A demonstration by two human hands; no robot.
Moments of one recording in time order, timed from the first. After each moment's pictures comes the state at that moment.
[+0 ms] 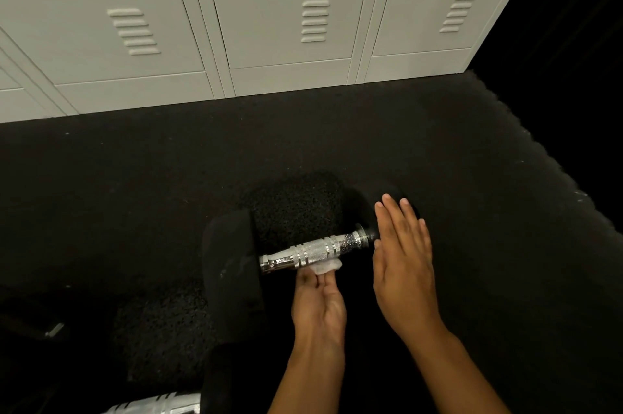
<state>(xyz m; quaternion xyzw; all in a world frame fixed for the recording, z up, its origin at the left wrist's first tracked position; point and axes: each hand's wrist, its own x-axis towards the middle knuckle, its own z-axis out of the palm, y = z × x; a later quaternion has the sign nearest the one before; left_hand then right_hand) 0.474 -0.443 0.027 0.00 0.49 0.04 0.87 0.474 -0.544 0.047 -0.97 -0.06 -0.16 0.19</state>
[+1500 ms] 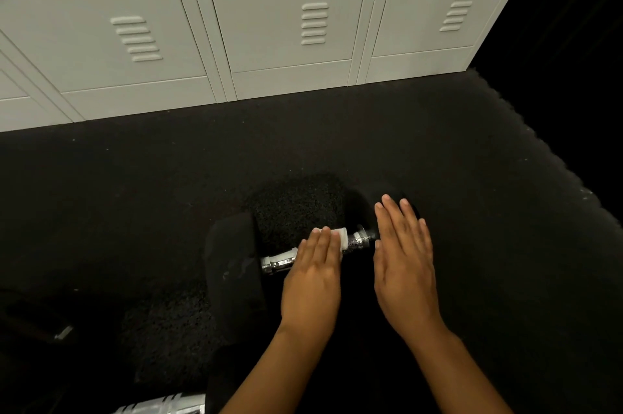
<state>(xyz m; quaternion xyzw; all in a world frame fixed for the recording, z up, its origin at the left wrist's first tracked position) 0.474 -0.411 0.020 0.97 -0.14 0.06 0.16 0.476 -0.544 0.049 -0.97 -0.05 -0.14 0.19</state>
